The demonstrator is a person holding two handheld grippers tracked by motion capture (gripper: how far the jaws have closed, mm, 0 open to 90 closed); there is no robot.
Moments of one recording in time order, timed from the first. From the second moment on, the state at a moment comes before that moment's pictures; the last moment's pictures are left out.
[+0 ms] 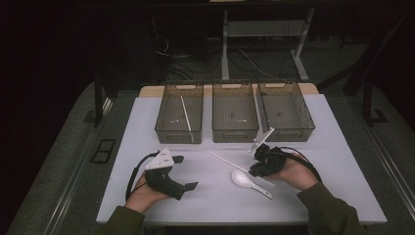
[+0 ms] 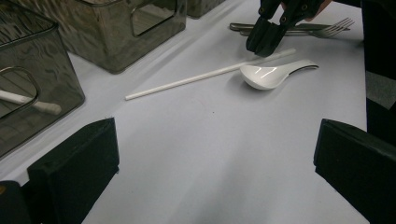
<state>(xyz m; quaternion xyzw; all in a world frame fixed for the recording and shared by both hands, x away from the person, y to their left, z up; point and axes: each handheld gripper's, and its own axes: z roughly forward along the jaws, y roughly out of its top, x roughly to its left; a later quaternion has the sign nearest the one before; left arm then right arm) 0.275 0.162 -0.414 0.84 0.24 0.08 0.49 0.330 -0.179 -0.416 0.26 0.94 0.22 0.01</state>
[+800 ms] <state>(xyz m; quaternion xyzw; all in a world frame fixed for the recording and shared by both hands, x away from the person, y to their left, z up) 0.275 0.162 -0.414 0.84 0.24 0.08 0.49 0.330 -0.176 -0.426 0.26 0.94 0.20 0.01</state>
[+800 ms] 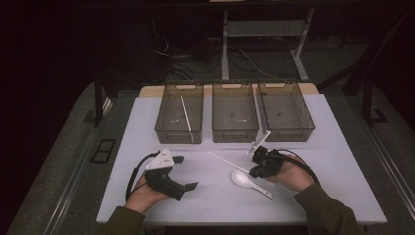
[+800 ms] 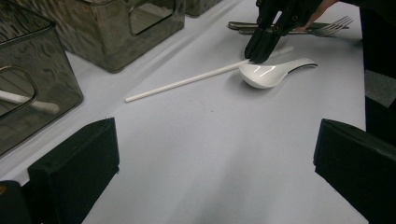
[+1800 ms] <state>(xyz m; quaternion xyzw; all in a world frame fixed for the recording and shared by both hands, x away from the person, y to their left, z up) 0.275 0.162 -0.414 0.84 0.24 0.08 0.49 0.331 -0.205 -0.398 0.30 0.91 0.29 -0.01</state>
